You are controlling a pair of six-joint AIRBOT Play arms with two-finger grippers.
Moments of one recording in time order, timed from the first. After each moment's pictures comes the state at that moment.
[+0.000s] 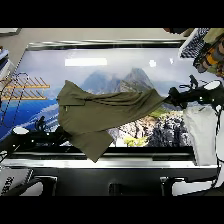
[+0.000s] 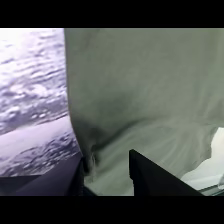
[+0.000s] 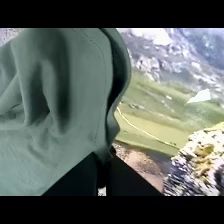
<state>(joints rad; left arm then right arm) 0.21 -1.19 0.47 0.70 -0.97 -1.36 -0.31 -1.64 1.38 -0.89 1.20 1.46</state>
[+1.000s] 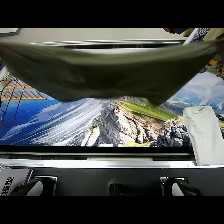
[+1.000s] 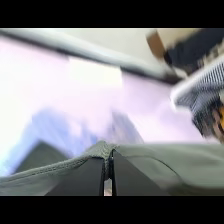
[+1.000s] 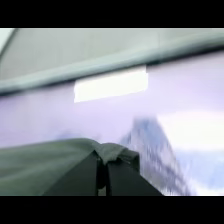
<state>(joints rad) 0.27 -0.91 1.69 0.88 -1.17 -1.58 -0.31 -0.84 1.52 -0.93 1.02 1.40</state>
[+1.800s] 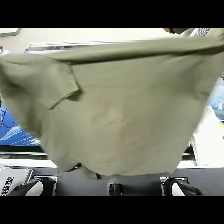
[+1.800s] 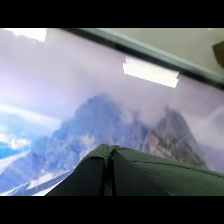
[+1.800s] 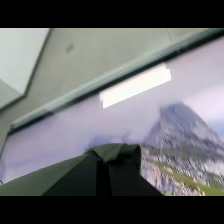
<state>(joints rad) 0.23 -1.03 1.58 1.09 -1.18 -1.65 -0.31 -0.94 1.52 -0.96 1.06 1.74</state>
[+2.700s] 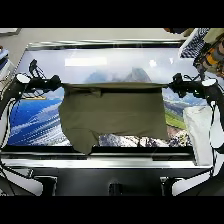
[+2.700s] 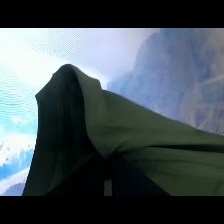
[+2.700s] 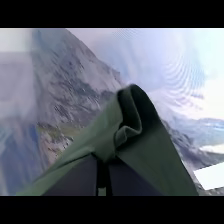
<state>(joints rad) 0.14 -1.81 1.58 0.92 -0.86 -1.40 -0.31 -1.80 1.52 -0.73 0.86 1.61</state>
